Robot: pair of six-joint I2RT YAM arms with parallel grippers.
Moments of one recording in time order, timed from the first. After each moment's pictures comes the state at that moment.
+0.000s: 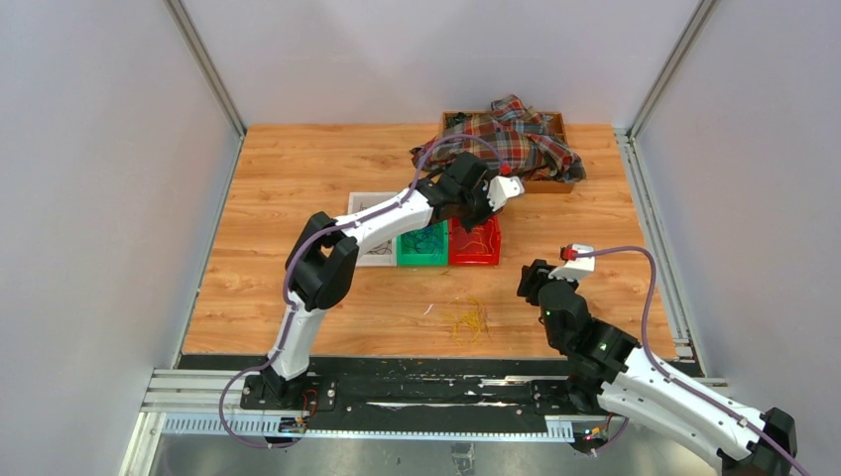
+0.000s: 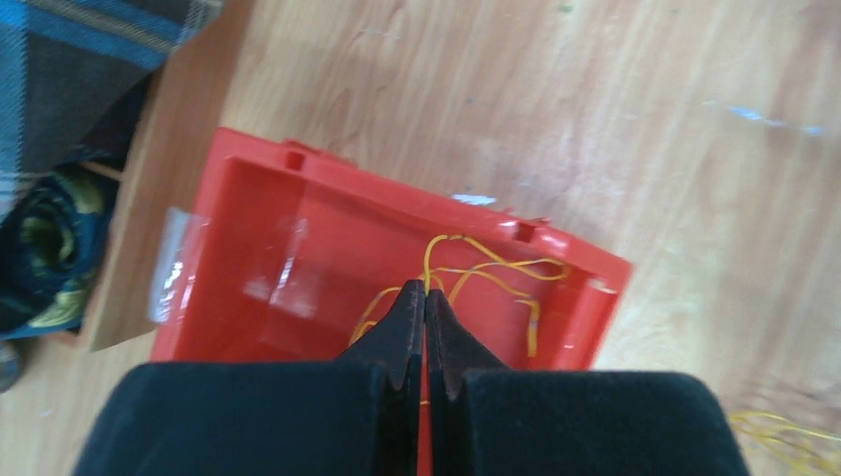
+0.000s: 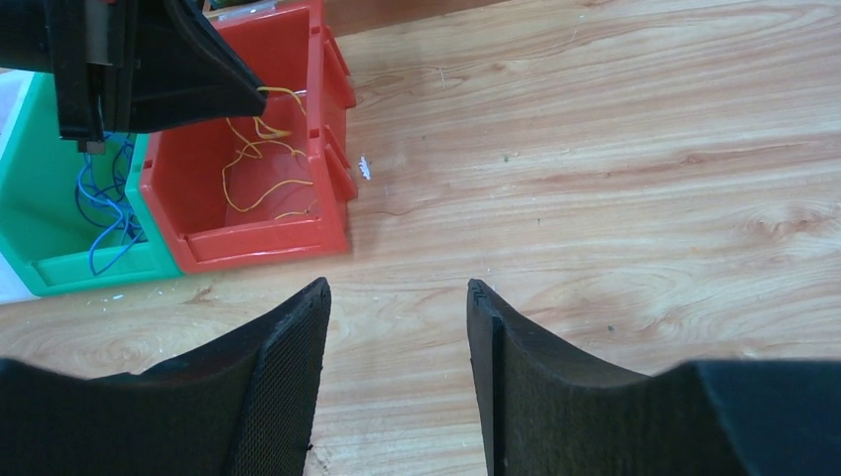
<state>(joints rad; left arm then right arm) -0.80 2.14 1.79 -0.41 0.29 0.37 0.87 0.53 0.33 -0.21 0.84 0.51</state>
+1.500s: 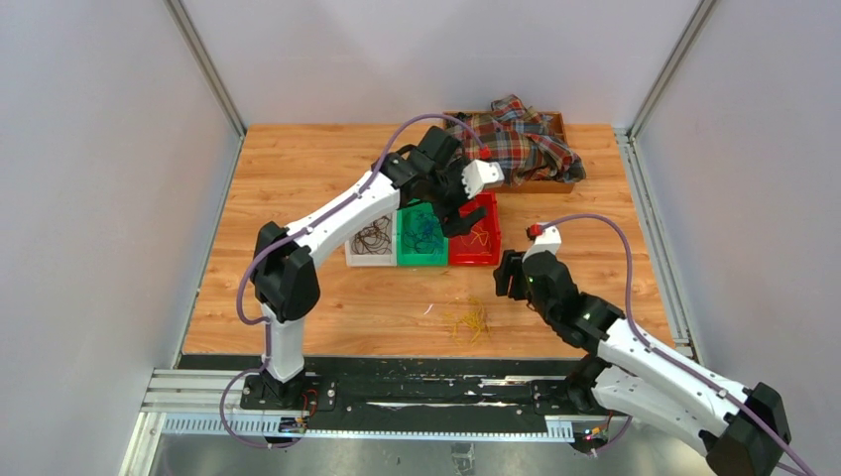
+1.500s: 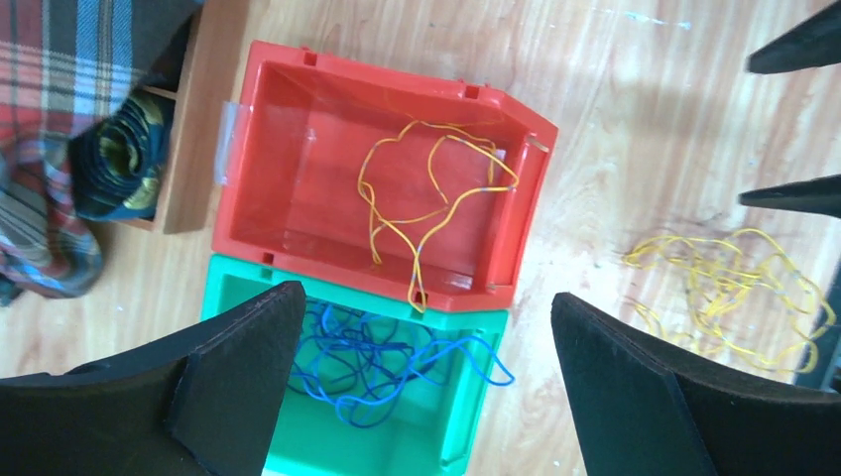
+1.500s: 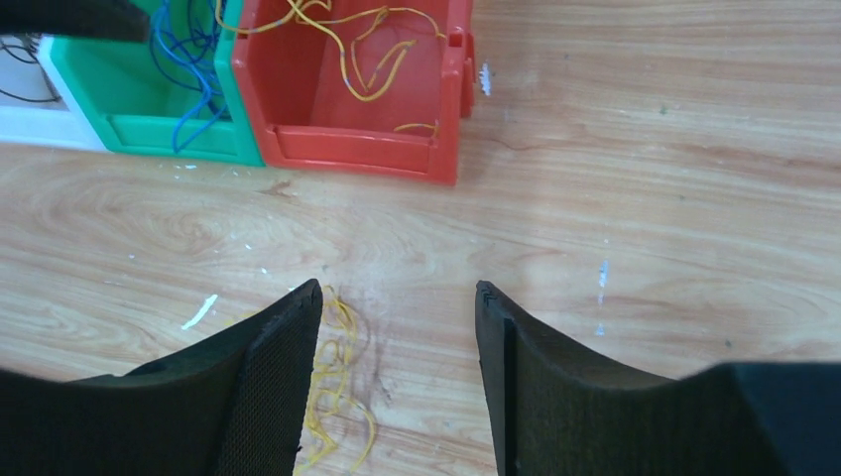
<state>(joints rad) -0.74 1.93 1.81 -0.70 0.33 0.51 0.79 0.75 0.48 -0.27 0.45 0.47</state>
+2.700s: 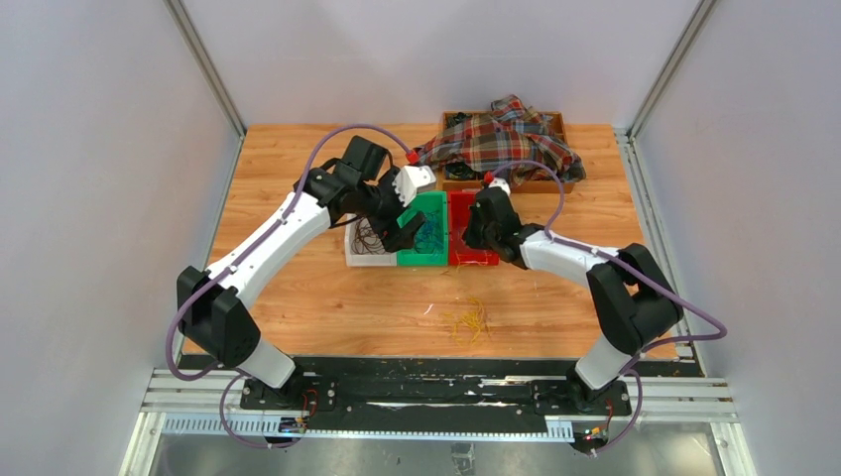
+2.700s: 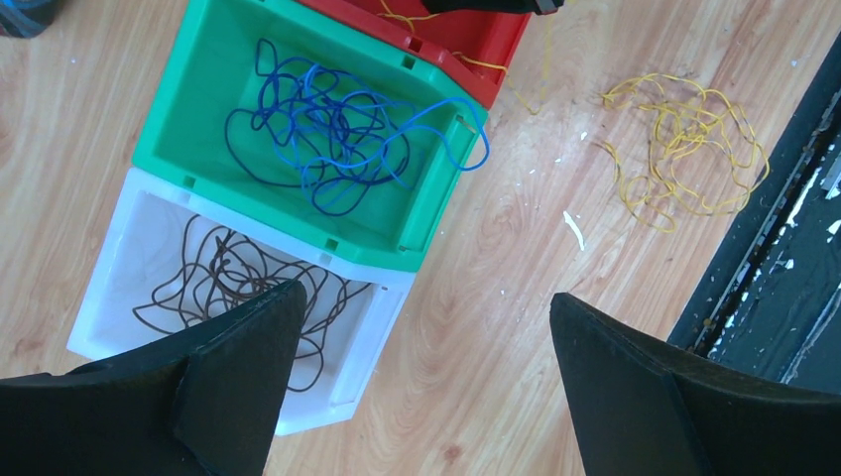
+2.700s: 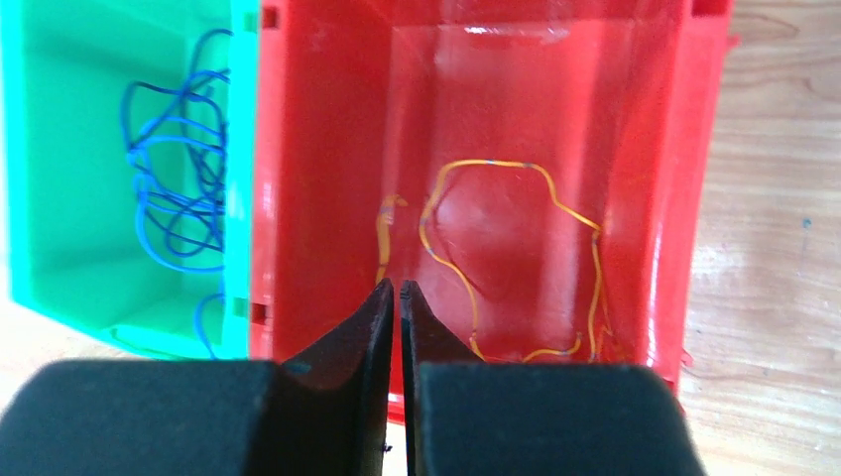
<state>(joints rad) -0.54 1.52 1.44 -0.81 0.41 0.45 0.57 1.64 0.93 0.00 0.10 0.54</state>
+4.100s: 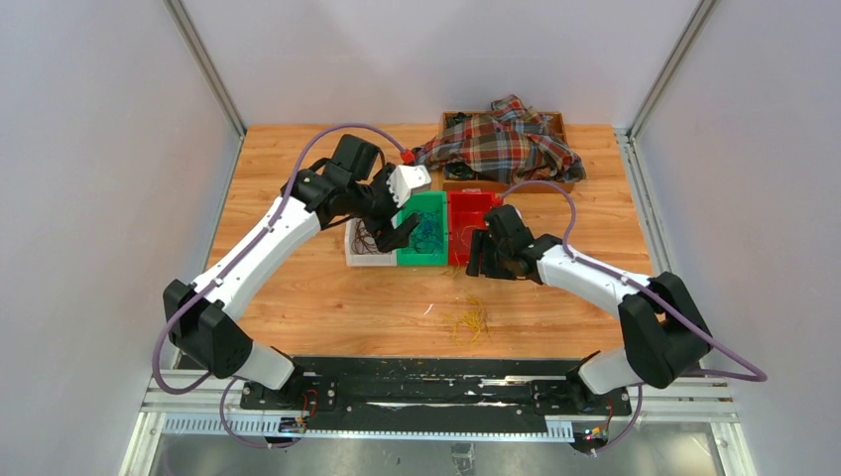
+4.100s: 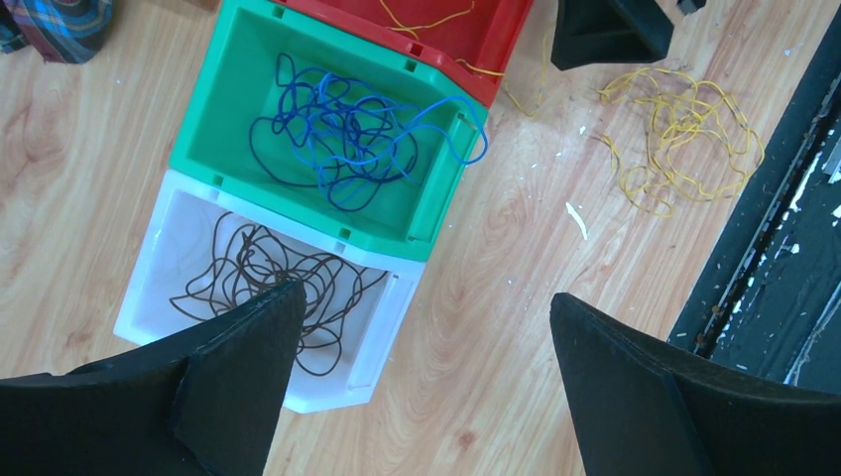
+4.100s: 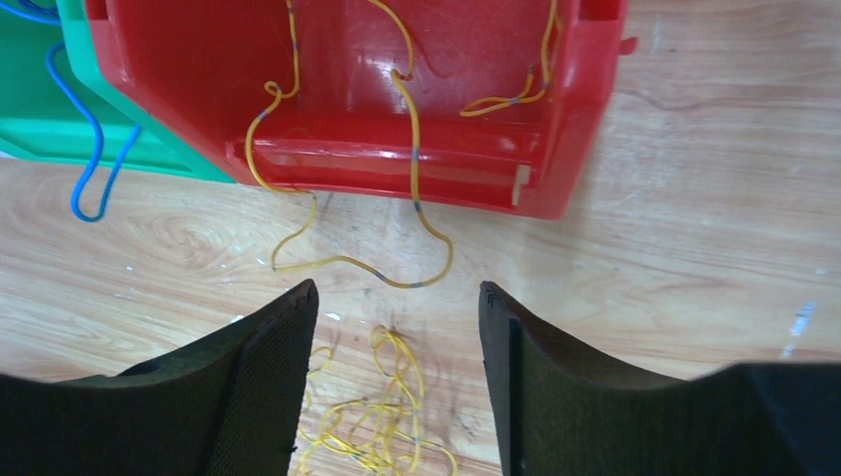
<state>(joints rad) -0.54 1.47 1.44 -0.84 0.40 0.50 0.59 1.43 0.83 -0.36 0.05 0.59</state>
